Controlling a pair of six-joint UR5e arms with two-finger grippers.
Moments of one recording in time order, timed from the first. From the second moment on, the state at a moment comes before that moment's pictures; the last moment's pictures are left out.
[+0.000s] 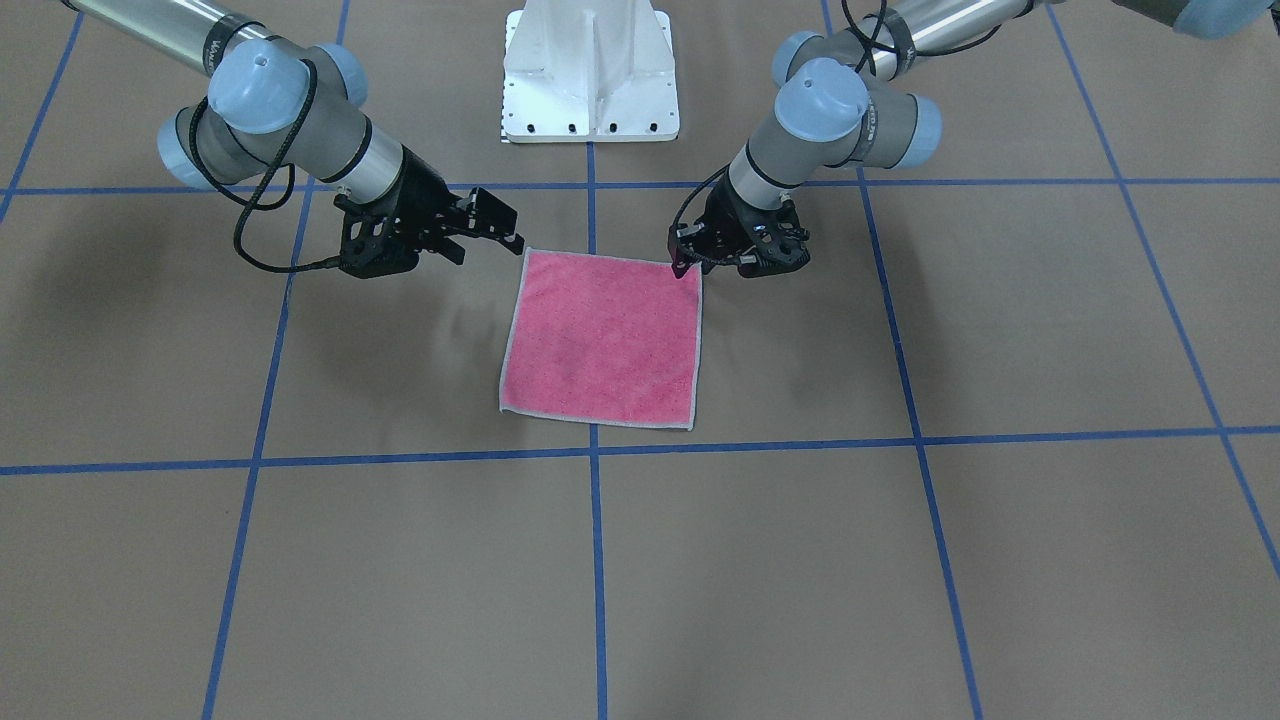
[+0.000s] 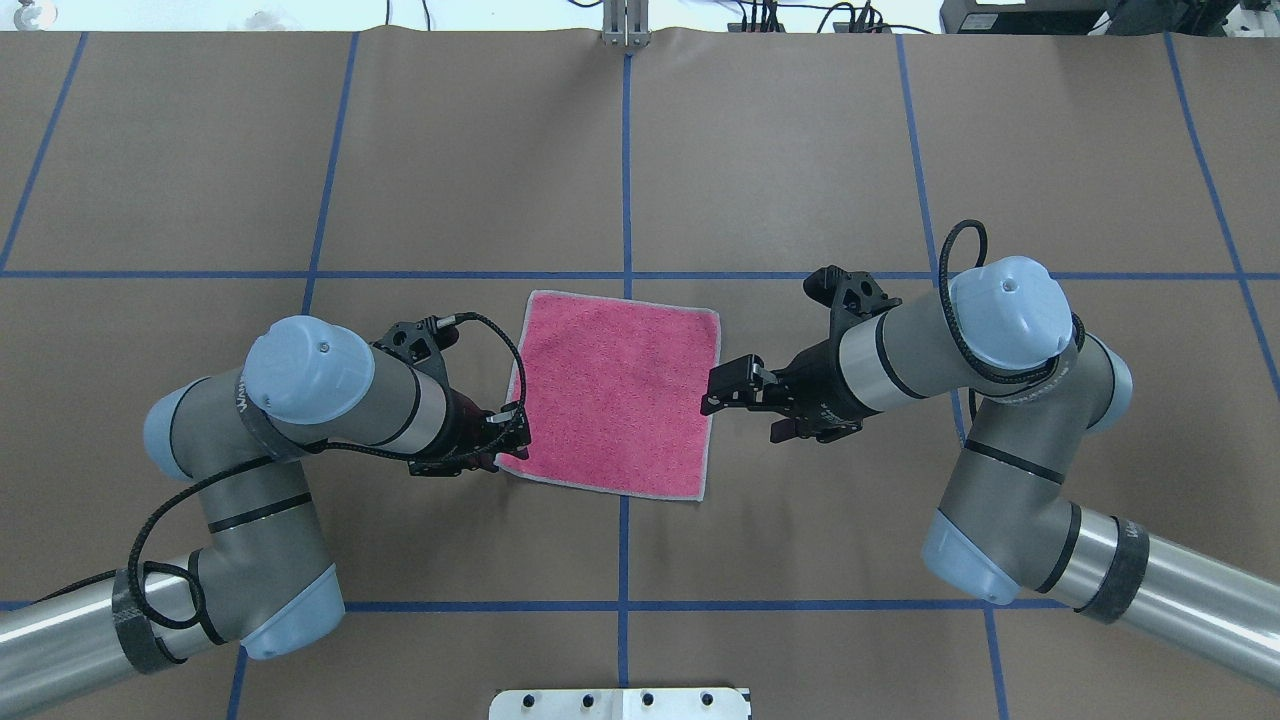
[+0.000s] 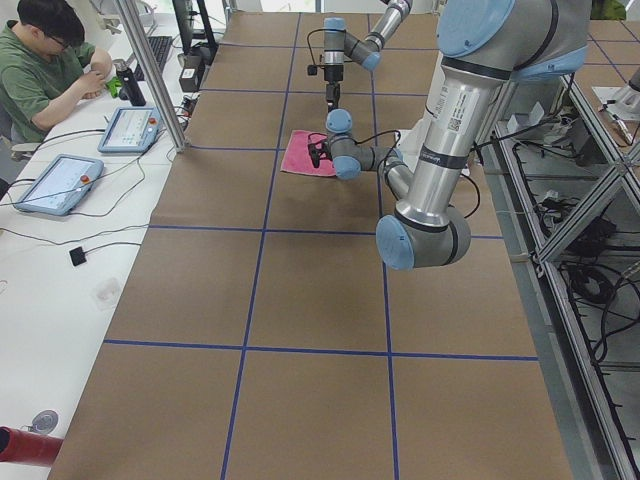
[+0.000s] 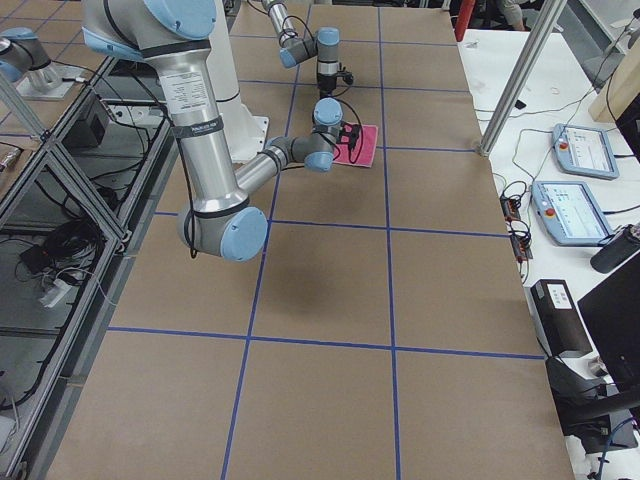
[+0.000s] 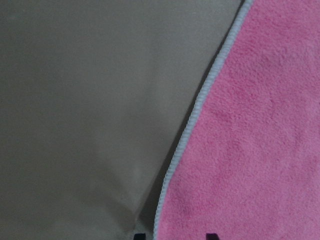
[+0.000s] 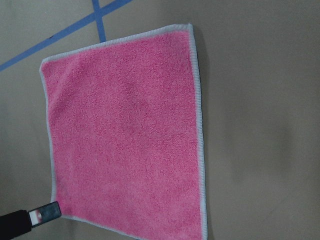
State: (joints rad) left arm -0.47 -1.99 -1.68 -2.13 -1.96 -1.67; right arm 0.56 -1.23 1.73 -0.81 2.11 1.60
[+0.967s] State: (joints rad) left arm -0.47 -1.98 -1.67 -2.13 -1.94 -1.67; right arm 0.56 -1.23 1.73 -0.81 2.11 1.60
